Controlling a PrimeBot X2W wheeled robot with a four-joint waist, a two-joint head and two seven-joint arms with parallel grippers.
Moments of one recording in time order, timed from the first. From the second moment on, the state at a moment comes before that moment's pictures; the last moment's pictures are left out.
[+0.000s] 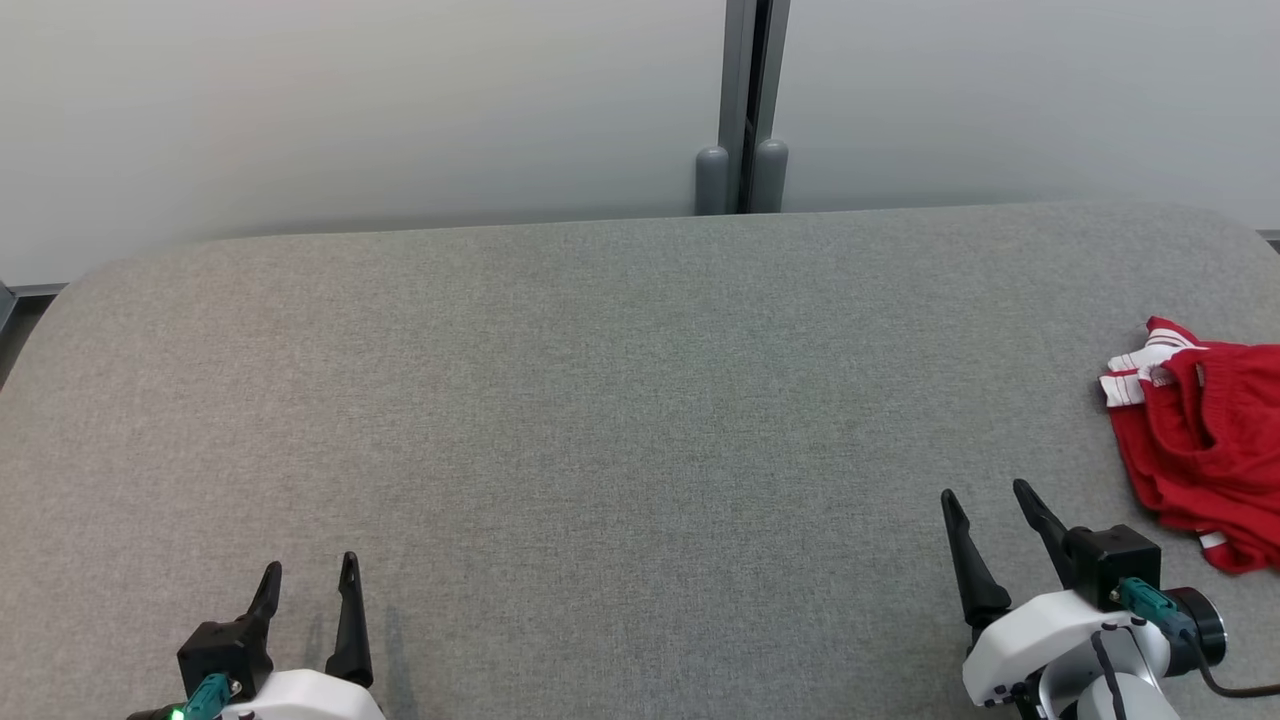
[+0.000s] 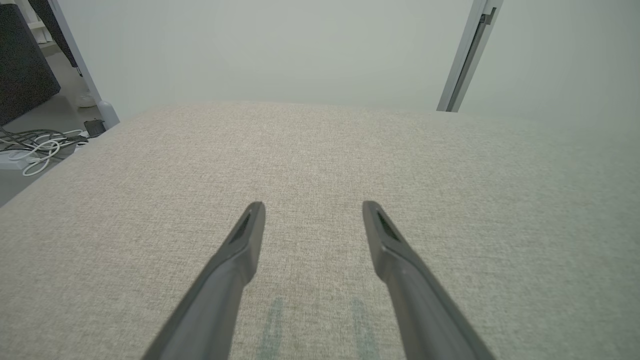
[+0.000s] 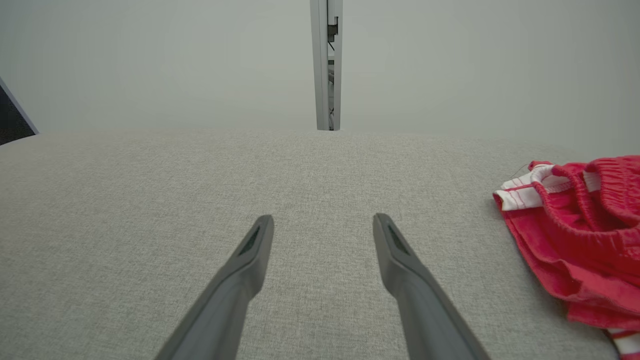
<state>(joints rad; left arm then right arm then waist) -0.06 0.05 0.03 0.49 -0.17 0.02 -0.26 -0.21 -0.05 0.07 0.56 0.09 0.13 -0.26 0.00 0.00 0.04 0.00</state>
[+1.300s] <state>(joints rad) -0.03 0.03 0.03 0.54 -0.35 0.00 -0.21 -0.17 -0.03 0.04 0.61 0.22 0.13 -0.21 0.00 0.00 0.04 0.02</state>
